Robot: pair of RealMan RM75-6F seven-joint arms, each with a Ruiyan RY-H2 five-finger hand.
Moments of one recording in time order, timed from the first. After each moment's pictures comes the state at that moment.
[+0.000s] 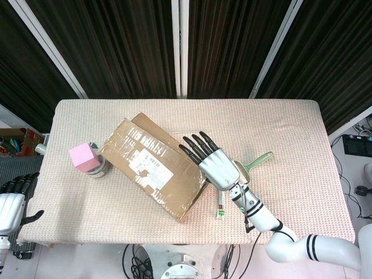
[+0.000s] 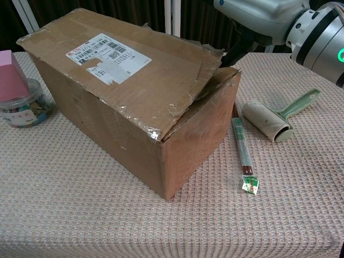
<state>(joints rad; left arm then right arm) -0.07 -1.08 -0.01 -1.60 1.51 1.49 0.10 0.73 -1.52 0.21 -1.63 -1.52 1.18 -0.43</state>
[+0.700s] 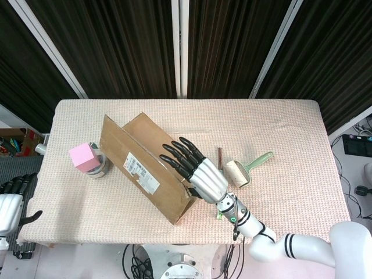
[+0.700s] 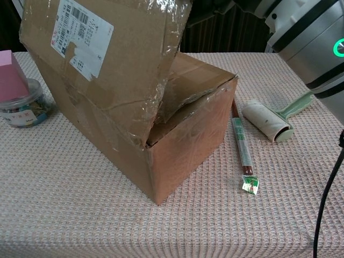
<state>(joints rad) -0.06 -1.08 -0.02 -1.60 1.51 1.50 0.10 0.78 -1.72 0.22 -1.48 -1.77 1.44 -0.06</state>
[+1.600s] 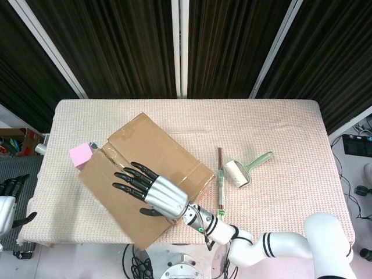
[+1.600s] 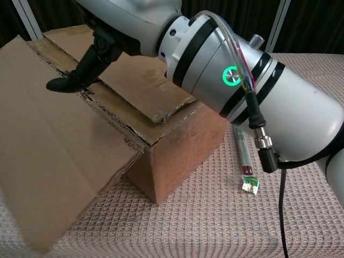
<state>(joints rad) -0.04 -1.07 -0.02 -1.58 1.49 1.51 0.07 0.92 -1.82 0.23 -1.53 -1.70 1.20 -0.14</state>
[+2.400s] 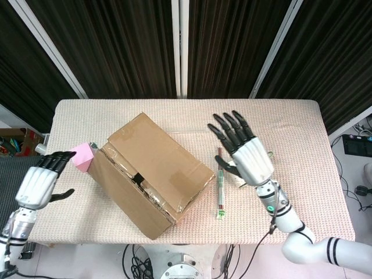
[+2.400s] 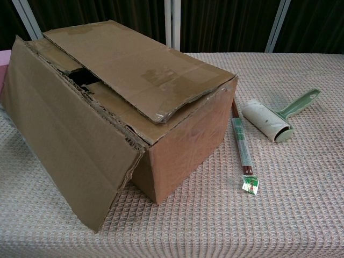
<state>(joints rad) -0.28 -1.11 -0.10 -1.63 1.63 1.38 0.04 0.63 -1.34 0.26 -1.73 -1.62 1.45 -0.25</state>
